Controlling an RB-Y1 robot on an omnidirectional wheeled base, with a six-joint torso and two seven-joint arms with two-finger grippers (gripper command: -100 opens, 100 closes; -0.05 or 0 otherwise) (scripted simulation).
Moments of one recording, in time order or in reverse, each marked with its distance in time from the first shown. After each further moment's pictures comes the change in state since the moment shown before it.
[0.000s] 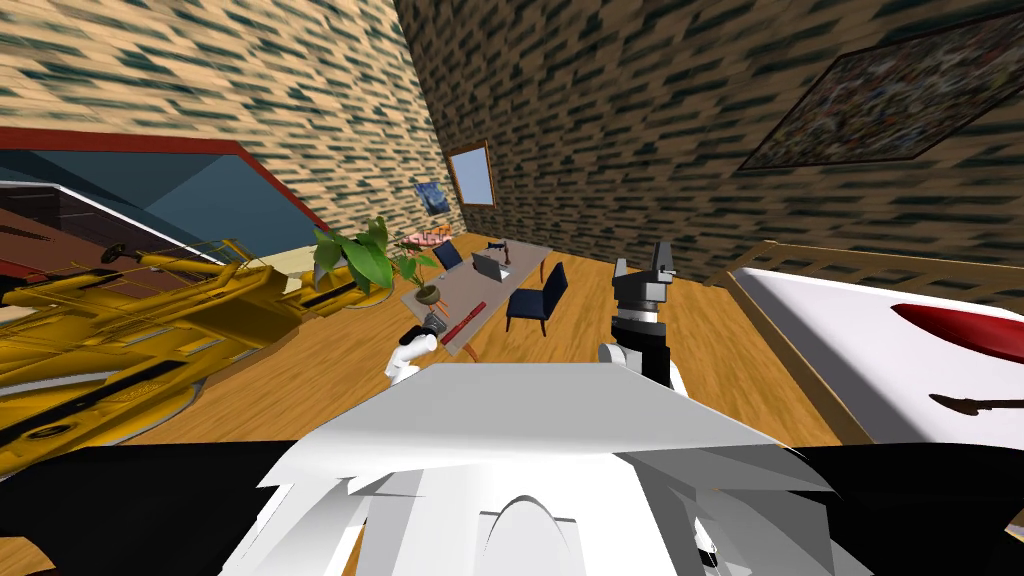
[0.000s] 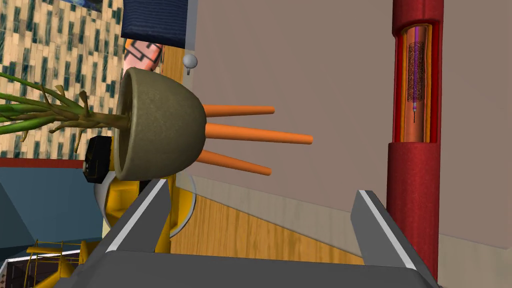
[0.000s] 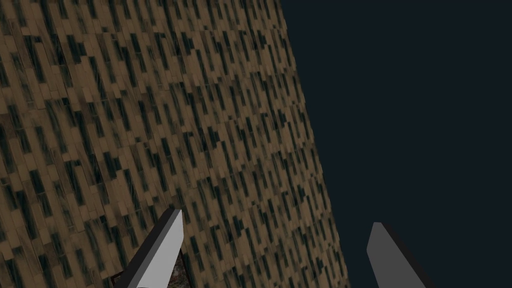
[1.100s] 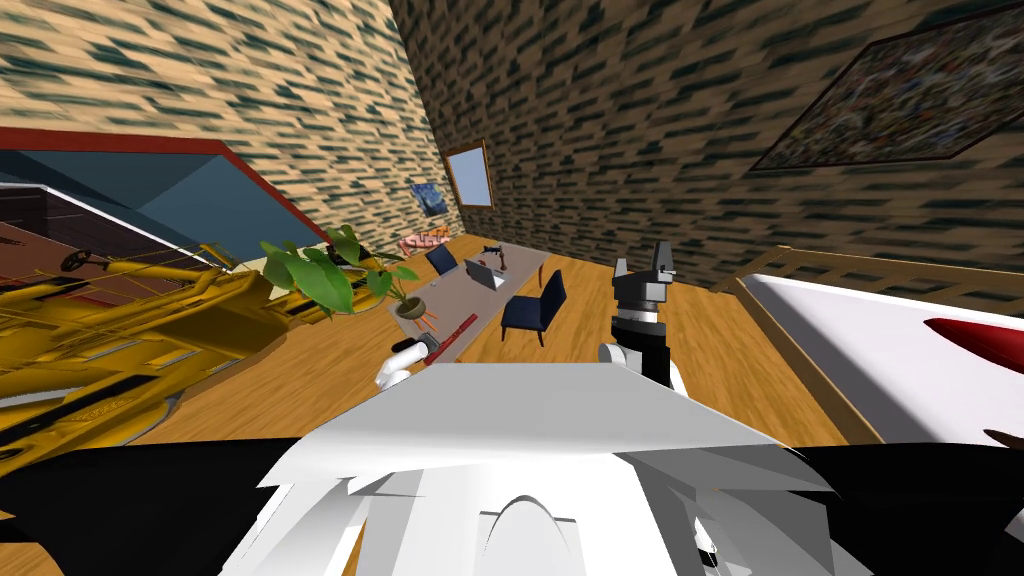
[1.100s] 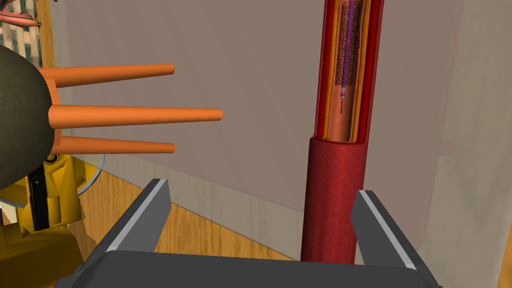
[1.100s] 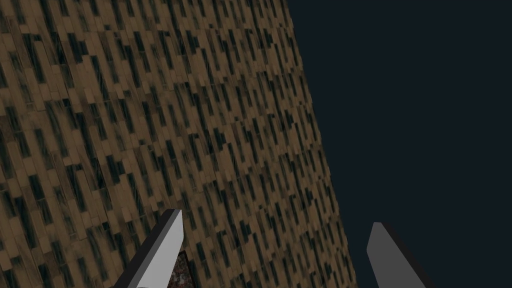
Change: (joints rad) left arm -0.036 0.072 0.070 0.279 0.062 0.156 0.014; right arm 0.000 0.000 0.000 0.000 0.000 0.000 0.000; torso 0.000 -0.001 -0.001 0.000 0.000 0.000
